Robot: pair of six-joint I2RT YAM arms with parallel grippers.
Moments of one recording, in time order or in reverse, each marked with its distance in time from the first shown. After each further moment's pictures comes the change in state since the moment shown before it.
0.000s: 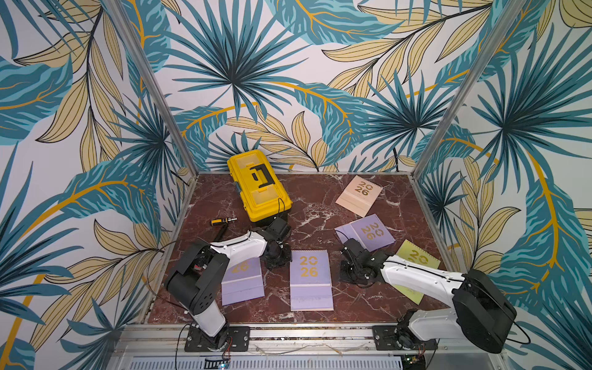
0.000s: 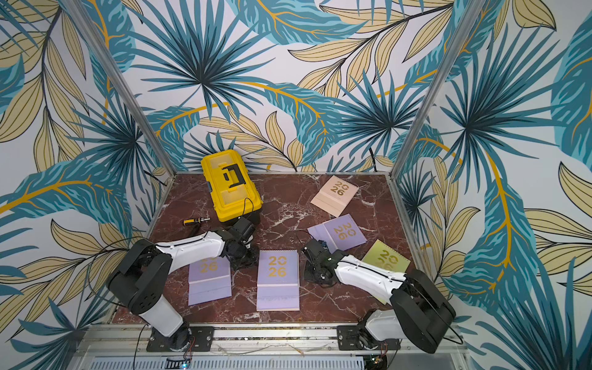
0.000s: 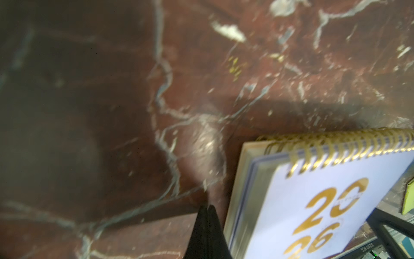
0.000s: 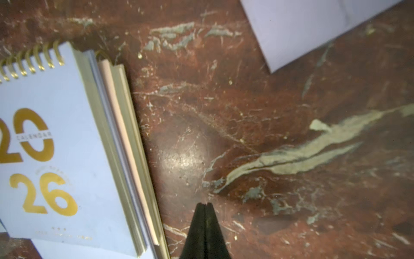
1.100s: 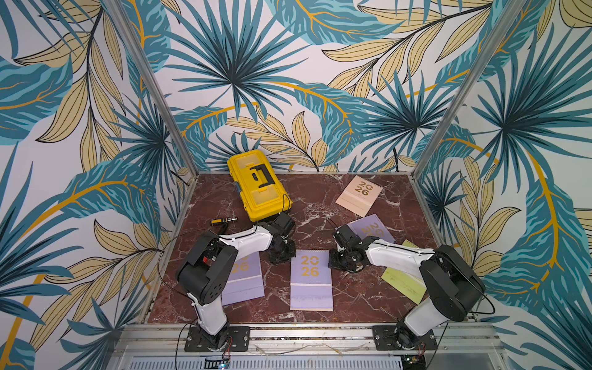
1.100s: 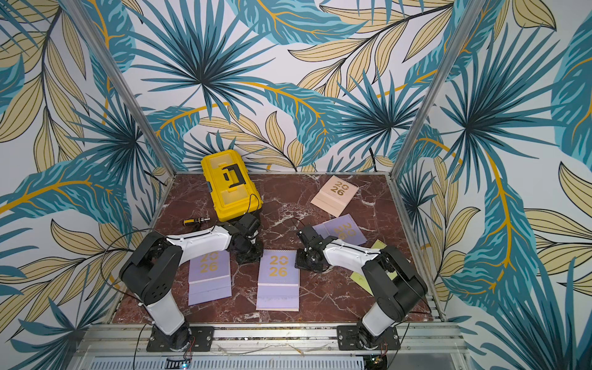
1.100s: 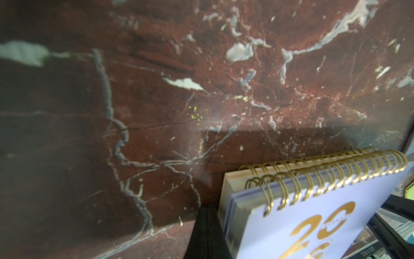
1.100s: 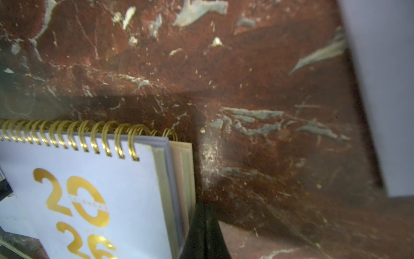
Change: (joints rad) left arm -0.002 0.068 0.072 -0.007 0.009 0.031; right arm -0.069 0.245 0.141 0.117 -0.144 -0.107
